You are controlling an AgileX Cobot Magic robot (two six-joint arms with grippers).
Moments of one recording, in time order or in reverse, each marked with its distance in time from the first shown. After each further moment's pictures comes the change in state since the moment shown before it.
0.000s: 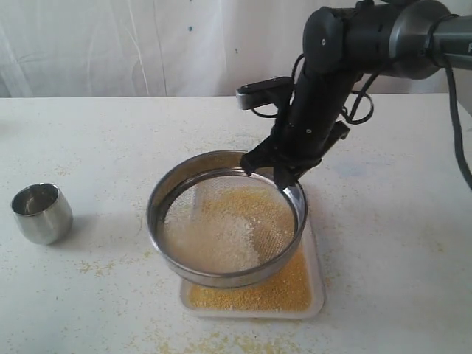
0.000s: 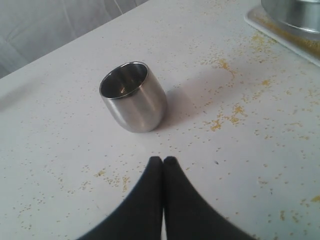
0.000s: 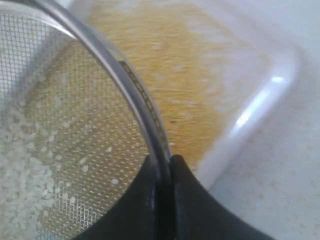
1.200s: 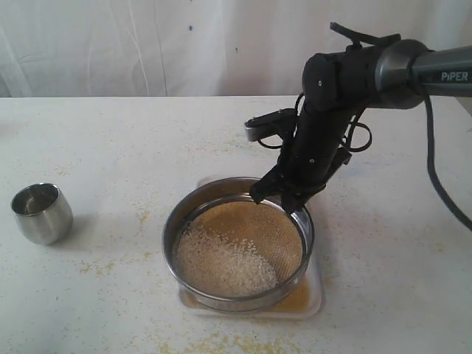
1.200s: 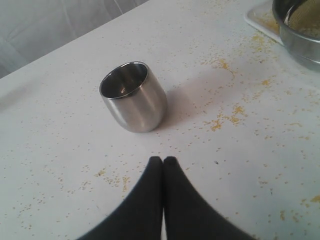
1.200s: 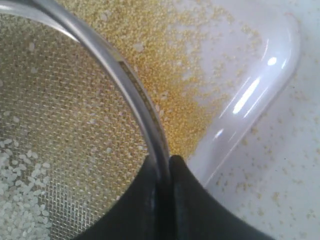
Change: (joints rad) left arm 0.000 0.000 0.000 0.000 0.000 0.000; right arm -0.024 0.073 0.084 -0.035 -0.095 -0.027
